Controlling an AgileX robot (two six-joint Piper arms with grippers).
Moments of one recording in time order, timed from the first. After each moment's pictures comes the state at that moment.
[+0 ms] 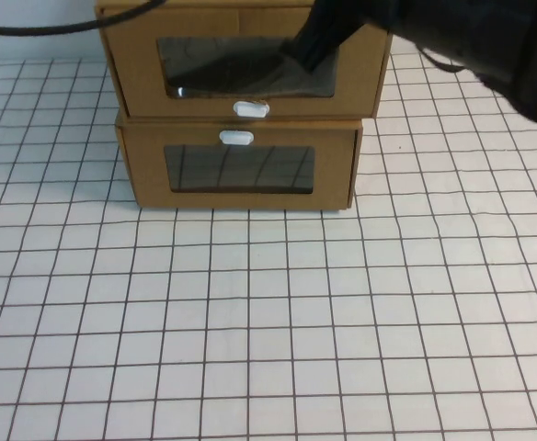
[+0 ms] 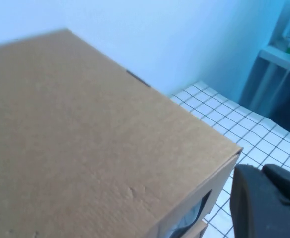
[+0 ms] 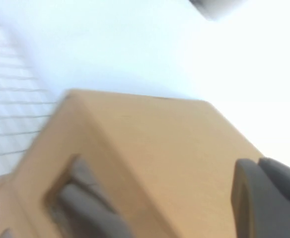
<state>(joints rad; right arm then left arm) 0.64 1.55 -1.43 1.73 0.06 -2.33 -0.13 1.70 -2.03 -0.86 1.05 0.70</state>
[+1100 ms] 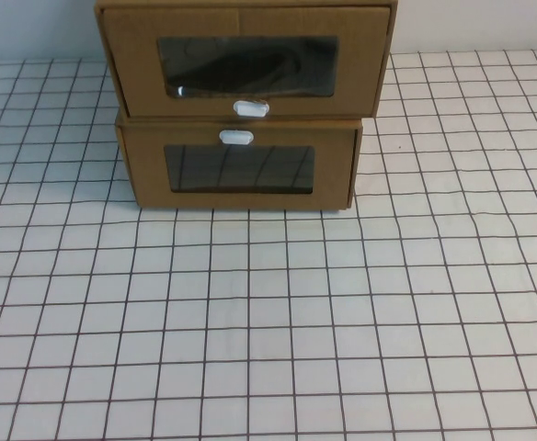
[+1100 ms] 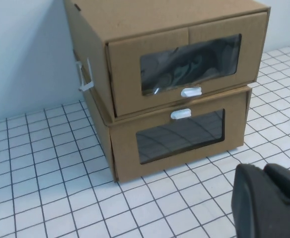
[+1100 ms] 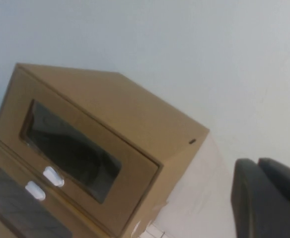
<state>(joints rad) 0.64 0.66 -0.73 1.76 -0.15 -2.22 -0.13 0.40 -0.87 -0.35 0.84 0.38</state>
